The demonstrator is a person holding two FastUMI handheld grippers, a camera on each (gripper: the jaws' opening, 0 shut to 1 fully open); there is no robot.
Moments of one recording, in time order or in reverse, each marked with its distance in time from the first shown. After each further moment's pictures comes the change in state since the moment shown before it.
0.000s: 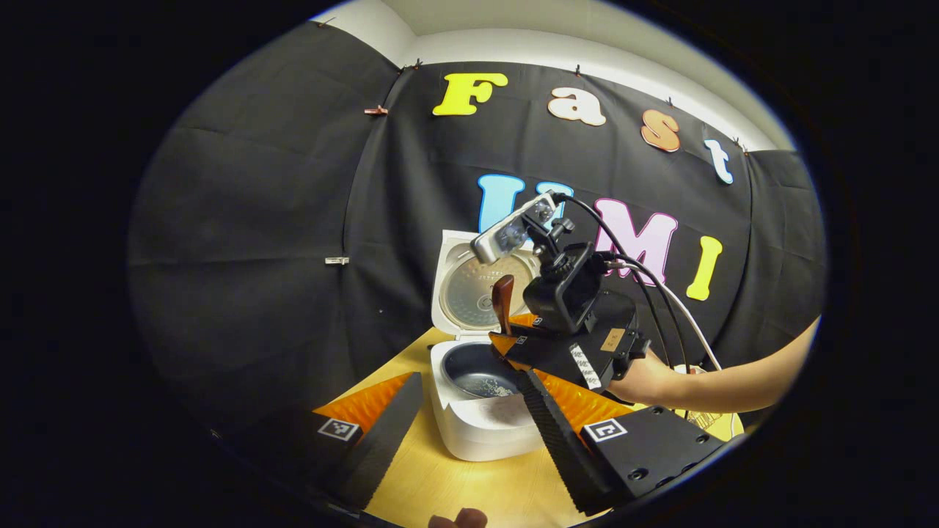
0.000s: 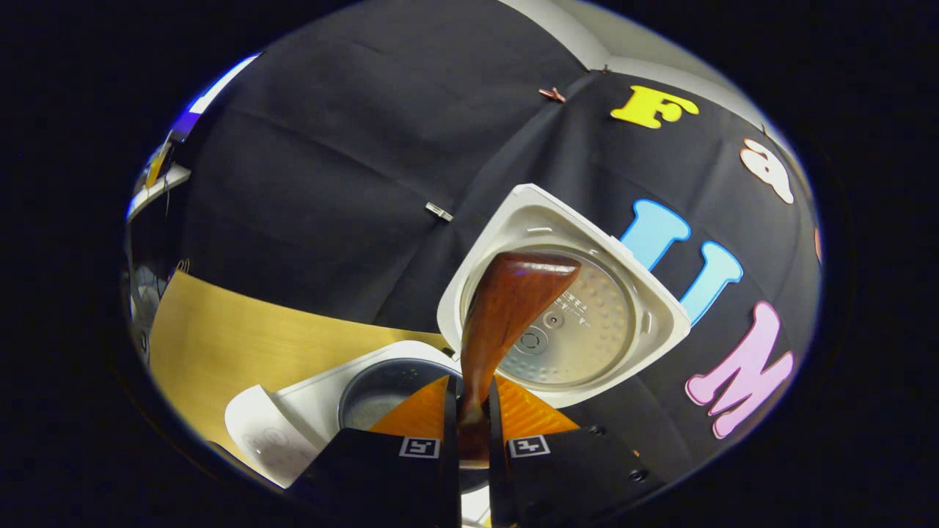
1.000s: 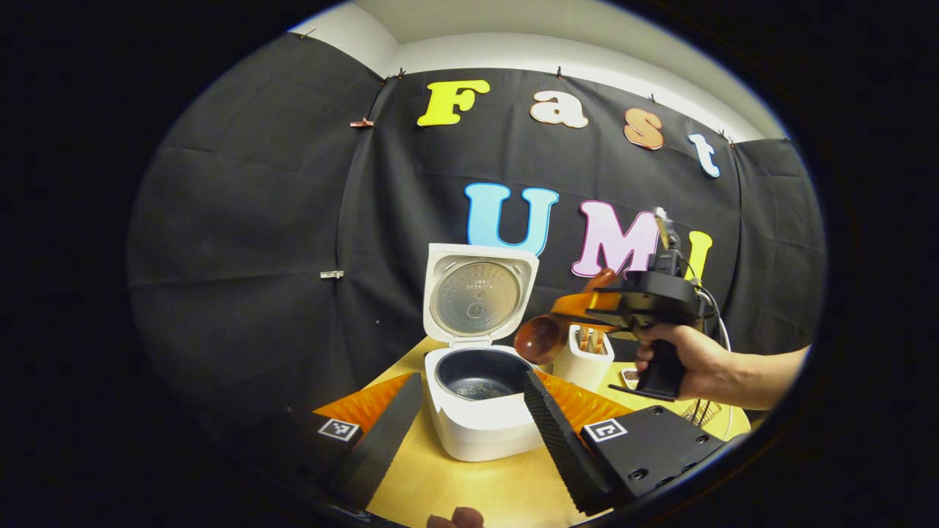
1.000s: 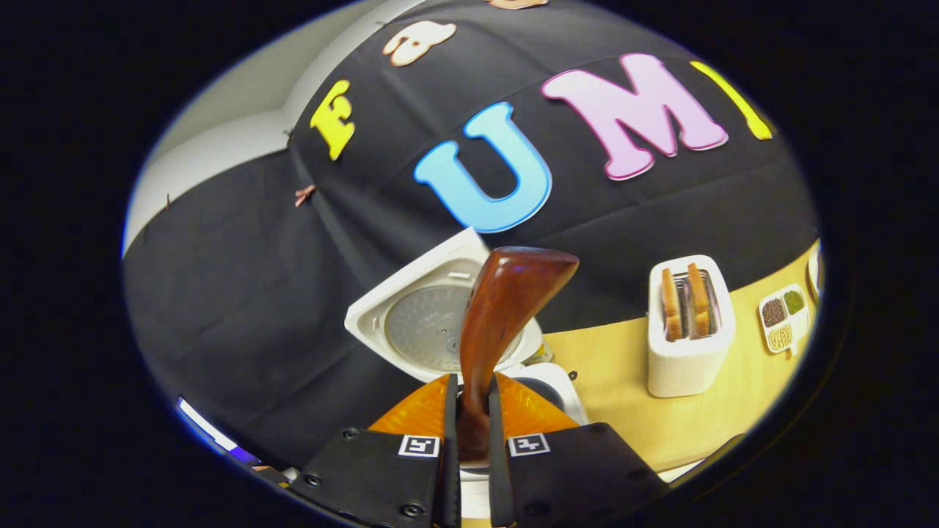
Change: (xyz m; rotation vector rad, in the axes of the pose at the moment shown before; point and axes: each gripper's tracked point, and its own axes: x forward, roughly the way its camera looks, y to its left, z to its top) left arm -0.012 -0.017 0.016 0.053 -0.023 -0.035; right arm -0.112 -0.126 -0.041 1.363 -0.095 -0.143
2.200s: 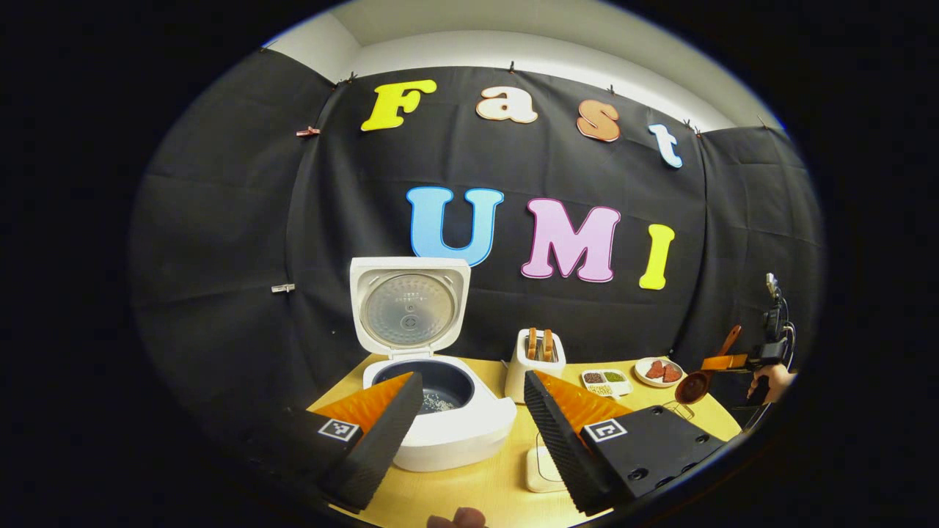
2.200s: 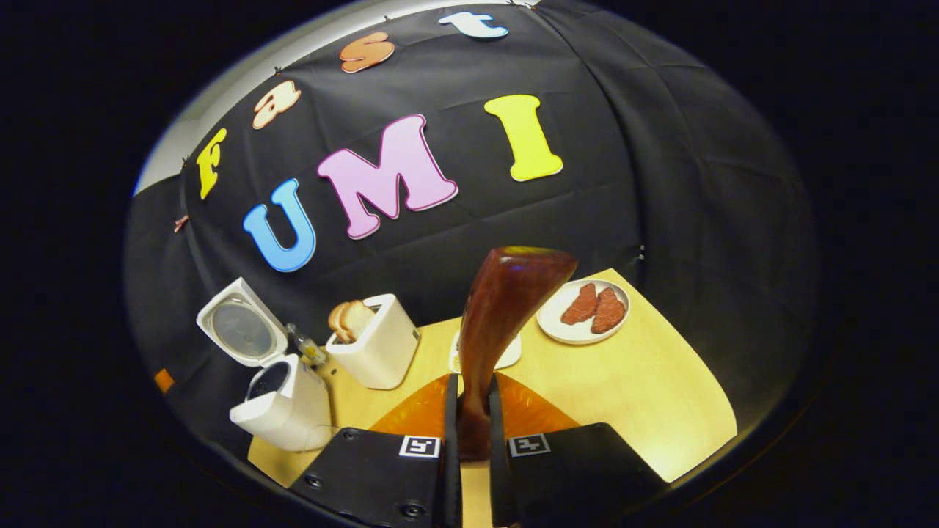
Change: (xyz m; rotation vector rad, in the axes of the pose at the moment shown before) left arm 0.021 -0.097 0.019 0.072 0.008 -0.125; right arm -0.322 -0.332 0.064 -0.132 -0.084 -0.587
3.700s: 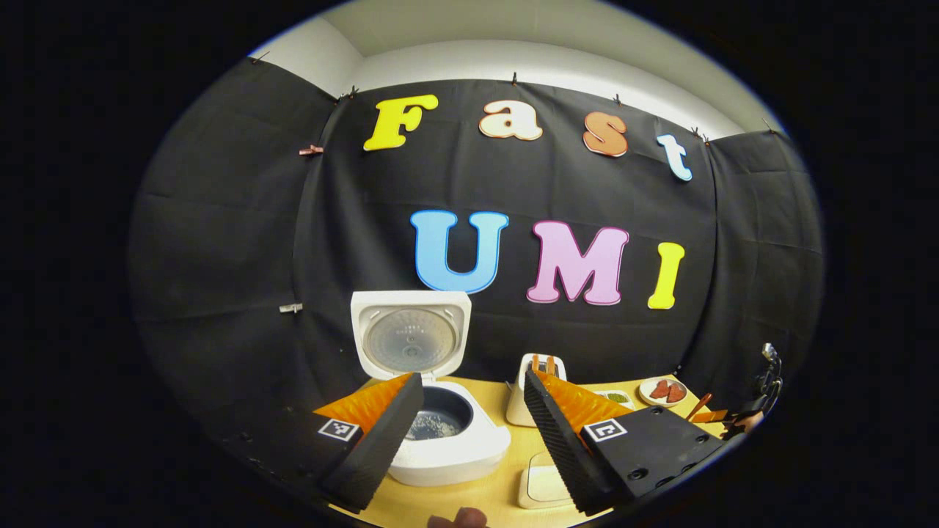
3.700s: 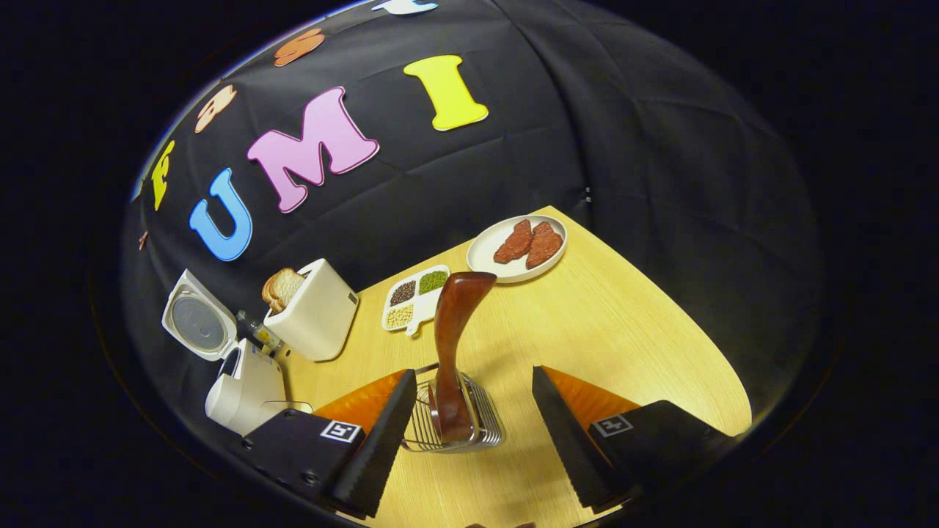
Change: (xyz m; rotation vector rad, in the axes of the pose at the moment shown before) left arm 0.014 -0.004 0.071 -0.004 -0.085 0.049; right arm -0.013 -0.073 -0.074 0.160 0.088 -0.165
